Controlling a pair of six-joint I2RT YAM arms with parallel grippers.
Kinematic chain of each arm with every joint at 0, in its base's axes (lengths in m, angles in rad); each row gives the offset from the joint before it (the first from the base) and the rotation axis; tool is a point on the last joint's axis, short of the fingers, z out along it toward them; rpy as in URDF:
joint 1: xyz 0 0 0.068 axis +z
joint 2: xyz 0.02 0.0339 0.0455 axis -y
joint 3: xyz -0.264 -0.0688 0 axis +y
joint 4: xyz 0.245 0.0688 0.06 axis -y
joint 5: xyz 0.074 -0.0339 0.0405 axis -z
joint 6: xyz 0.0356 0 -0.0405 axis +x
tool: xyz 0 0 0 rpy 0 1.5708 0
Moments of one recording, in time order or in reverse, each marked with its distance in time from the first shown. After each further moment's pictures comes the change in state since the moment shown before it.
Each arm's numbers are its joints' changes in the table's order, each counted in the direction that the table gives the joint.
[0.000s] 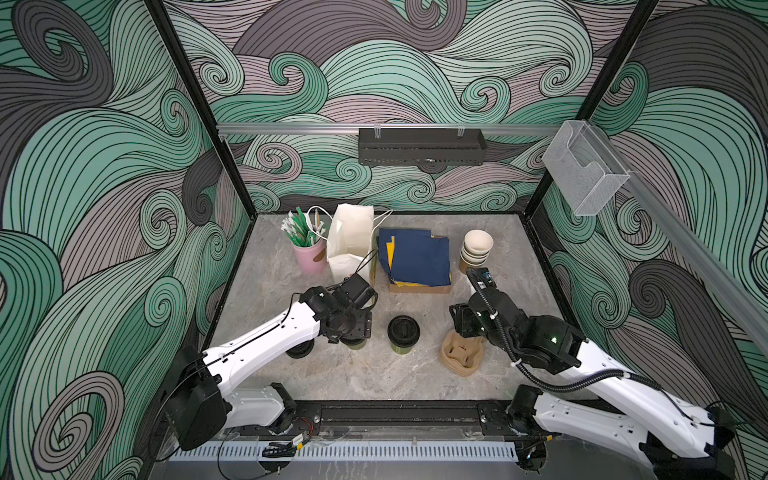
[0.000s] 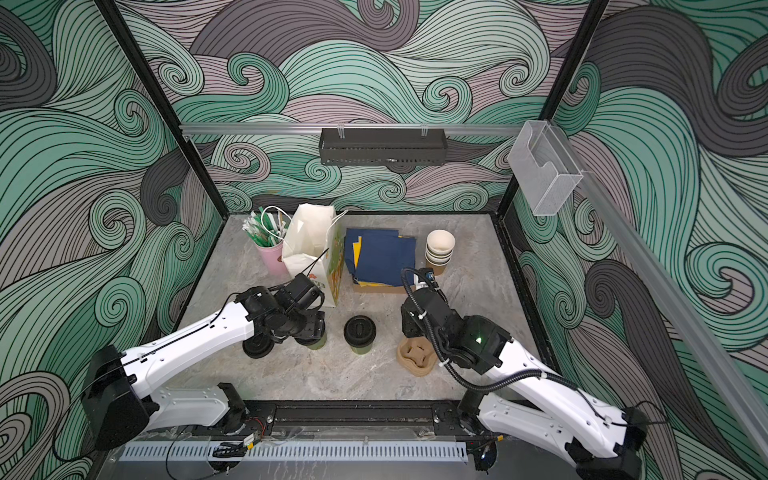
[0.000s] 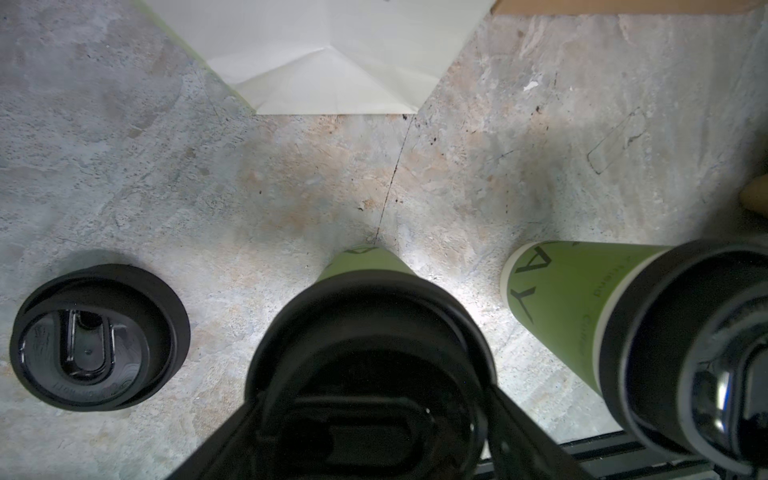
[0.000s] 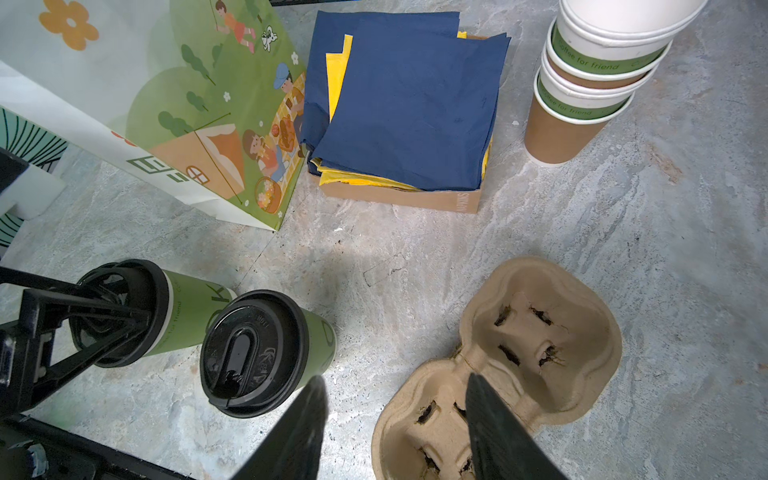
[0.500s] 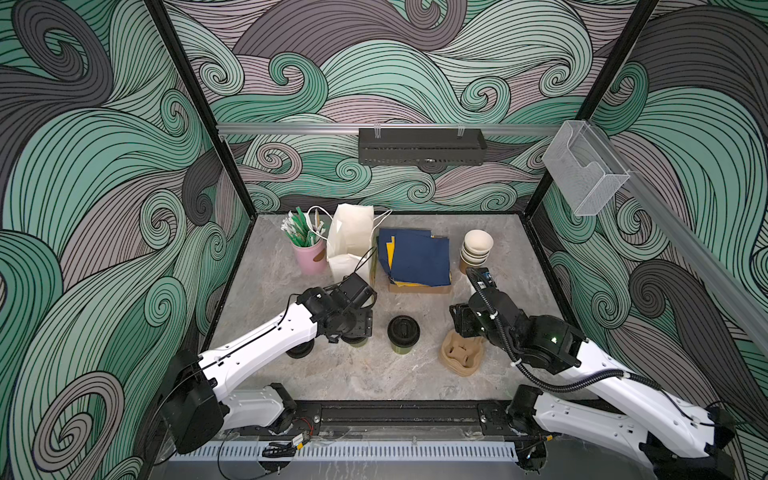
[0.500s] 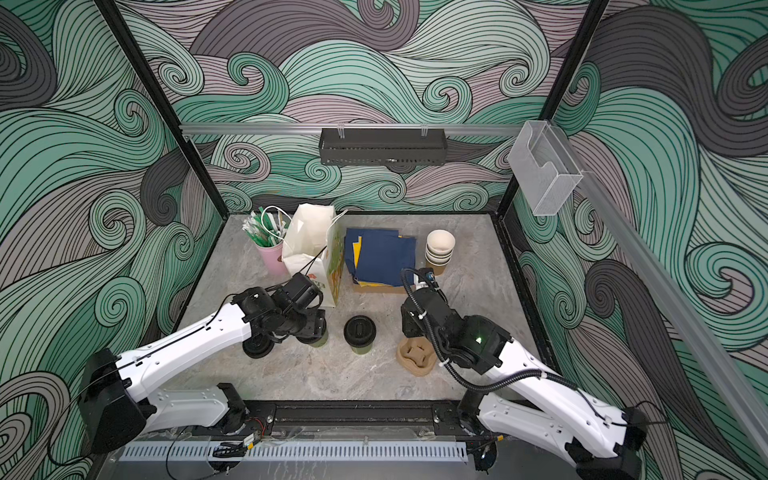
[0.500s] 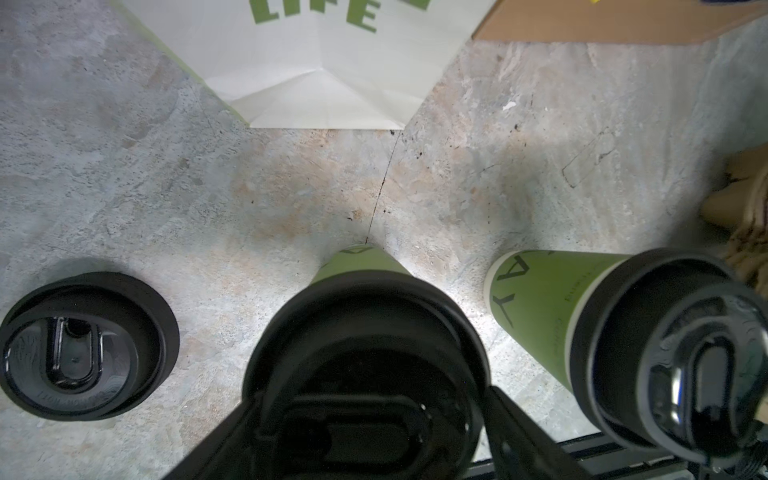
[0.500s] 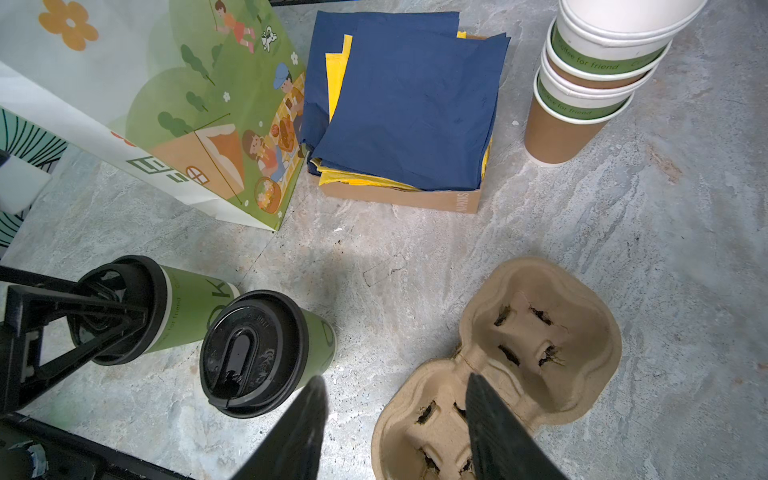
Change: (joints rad) left arm 0.000 0.036 0.009 0.032 -0.014 -0.009; right arm -0.001 0.000 0.000 0.000 0.000 0.000
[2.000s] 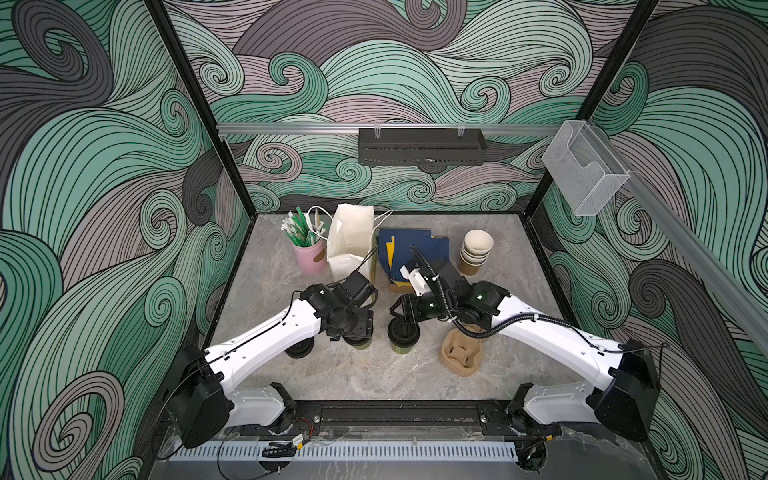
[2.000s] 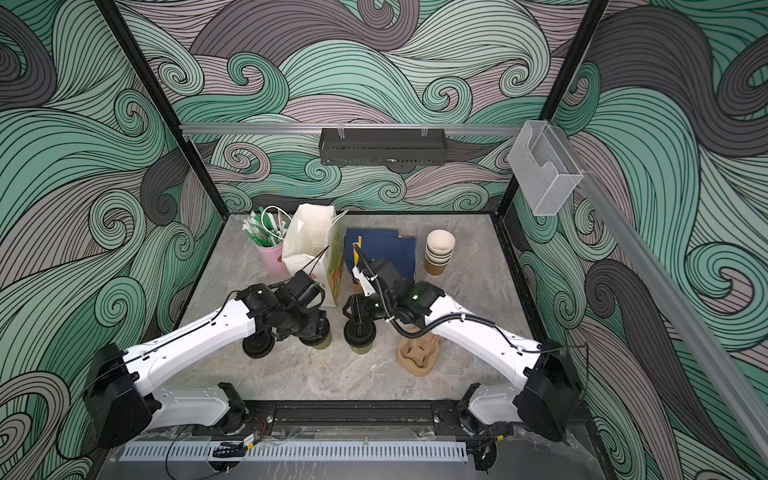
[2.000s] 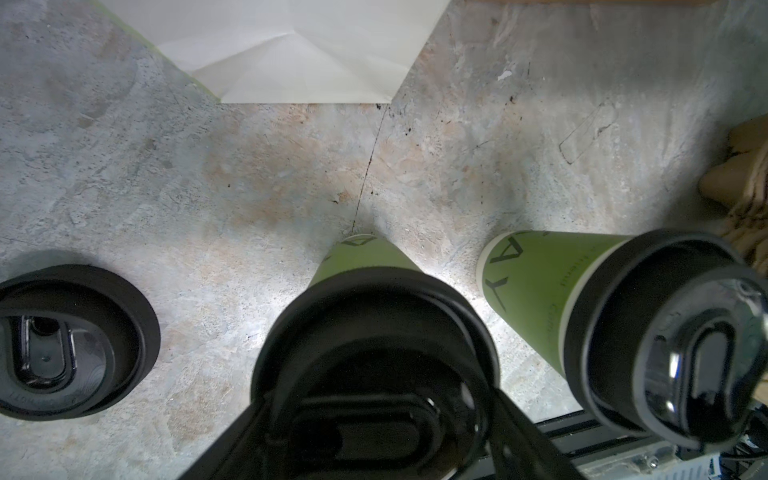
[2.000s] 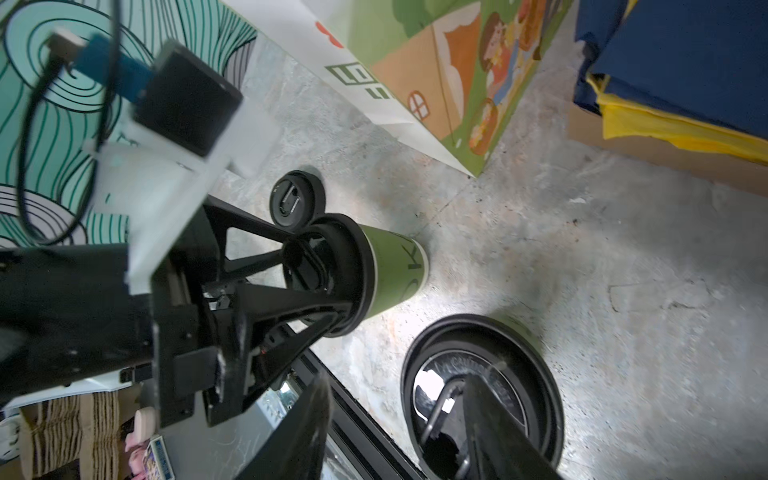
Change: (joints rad) left arm 0.016 -0.051 -0.028 -0.039 0.089 0.029; right arm -0.061 -0.476 -0.165 0.332 -0.666 -0.077
